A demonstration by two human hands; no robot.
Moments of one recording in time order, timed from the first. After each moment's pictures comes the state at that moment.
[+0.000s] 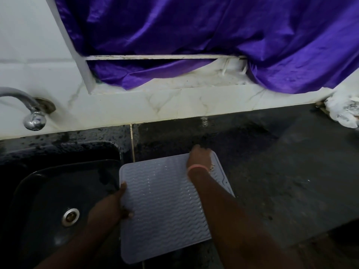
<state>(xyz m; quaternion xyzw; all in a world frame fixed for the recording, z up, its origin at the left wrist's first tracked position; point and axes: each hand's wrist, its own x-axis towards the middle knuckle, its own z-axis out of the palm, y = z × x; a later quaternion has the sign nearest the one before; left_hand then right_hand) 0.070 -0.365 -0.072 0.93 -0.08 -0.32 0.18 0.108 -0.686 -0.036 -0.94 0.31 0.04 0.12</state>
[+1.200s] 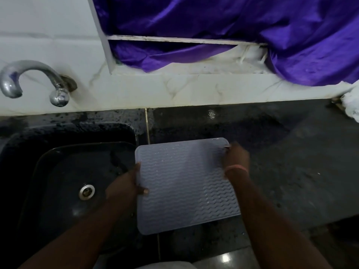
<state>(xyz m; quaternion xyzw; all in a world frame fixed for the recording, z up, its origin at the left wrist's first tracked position) 0.060 -0.358 -0.065 0.91 -0.05 -0.29 0.29 0.034 -0.728 -0.011 -0.91 0.38 0.00 0.17</state>
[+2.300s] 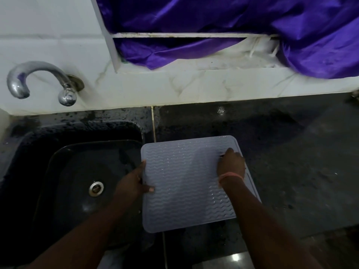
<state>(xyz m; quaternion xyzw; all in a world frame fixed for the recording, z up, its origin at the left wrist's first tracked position) 0.058 -0.354 -0.083 0.86 -0.03 -0.29 0.41 0.025 -0.684 -0.036 -0.93 0.34 0.03 0.13</state>
